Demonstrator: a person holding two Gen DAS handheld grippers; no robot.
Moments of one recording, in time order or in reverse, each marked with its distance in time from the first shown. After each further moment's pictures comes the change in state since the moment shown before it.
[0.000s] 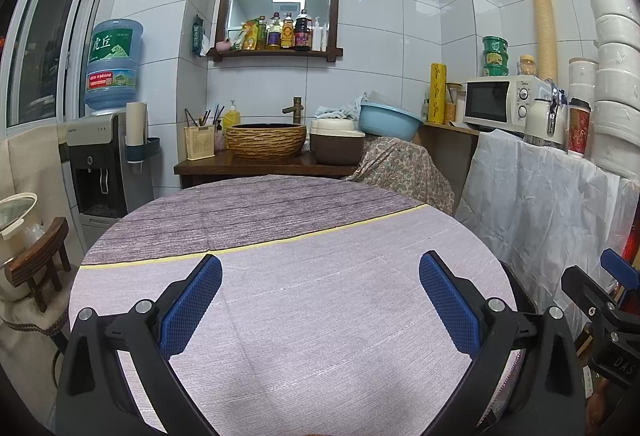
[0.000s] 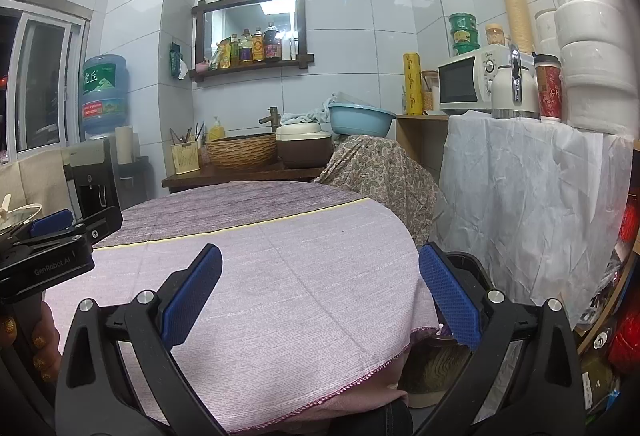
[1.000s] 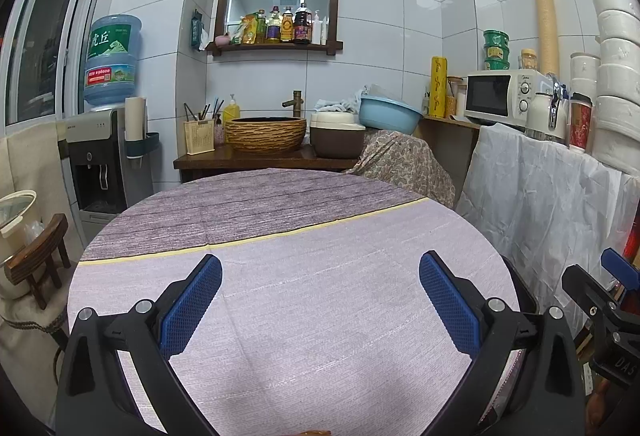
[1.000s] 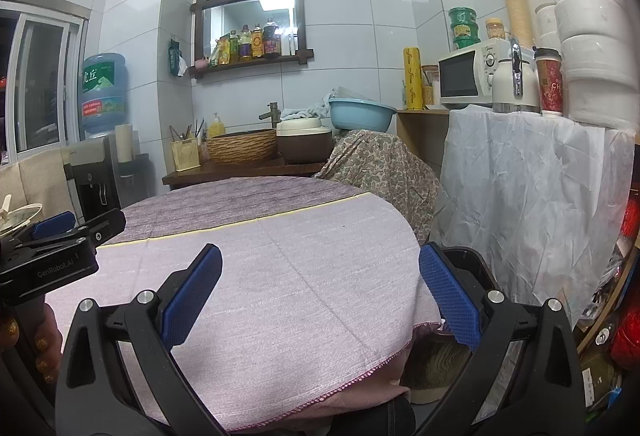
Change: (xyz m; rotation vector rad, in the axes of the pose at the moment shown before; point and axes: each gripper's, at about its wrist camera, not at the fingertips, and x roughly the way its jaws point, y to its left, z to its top) left arm 0.003 -0.003 -0.002 0.004 0.024 0.004; right arm 0.002 0.003 0.000 0.009 0.016 -0.001
